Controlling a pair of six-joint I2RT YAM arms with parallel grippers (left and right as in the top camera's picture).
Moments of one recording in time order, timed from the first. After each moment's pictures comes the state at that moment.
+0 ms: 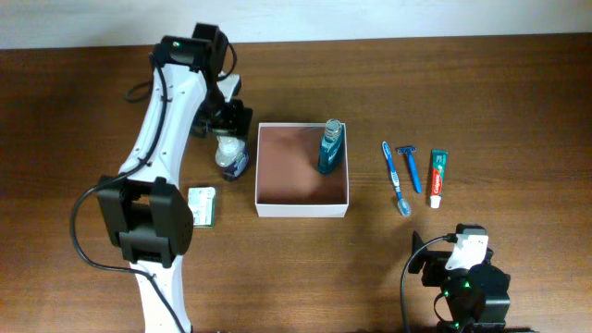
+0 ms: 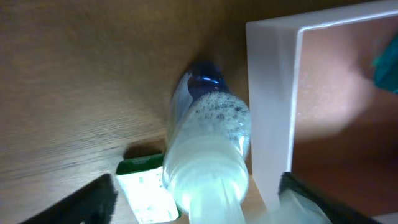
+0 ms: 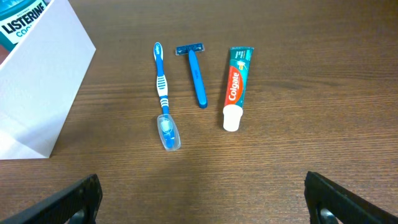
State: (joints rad) left arm -0.19 2.20 2.13 -1.48 0.07 0.00; right arm -0.04 0.01 0.16 -0.66 -0.02 0.07
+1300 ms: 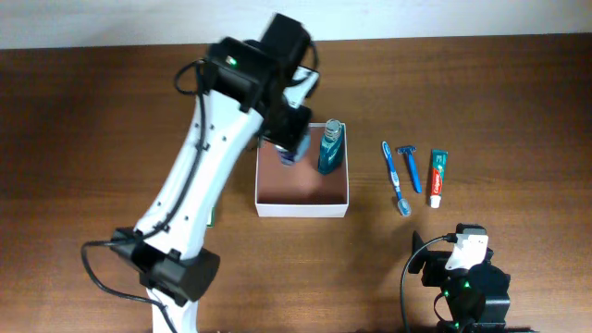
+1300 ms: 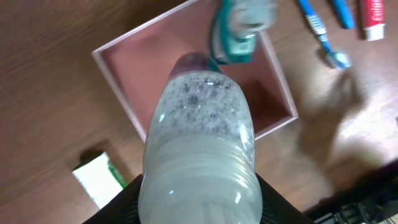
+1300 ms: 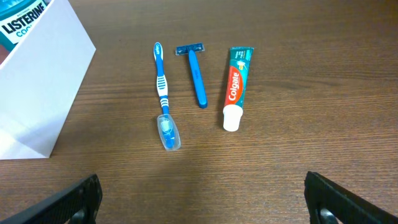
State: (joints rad) left arm -0.54 2.04 2.41 -1.66 0.06 -0.05; right arm -0.04 0.01 0.16 -0.66 -0.02 0.07
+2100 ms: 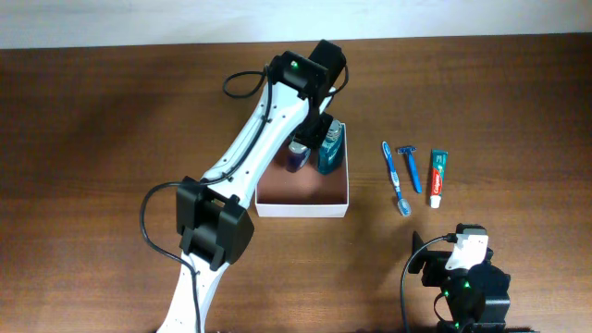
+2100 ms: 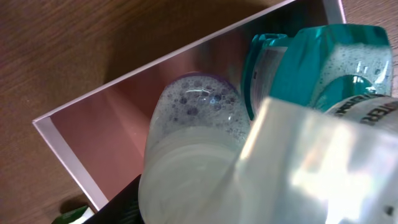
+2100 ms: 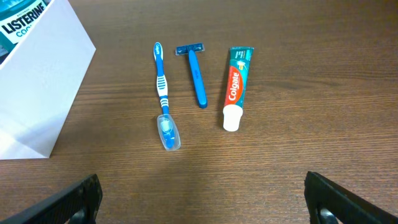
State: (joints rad) left arm -0.57 2.35 2.40 -1.49 -0.07 -0.11; right arm -0.04 0.01 0.16 -0.66 -0.02 0.07
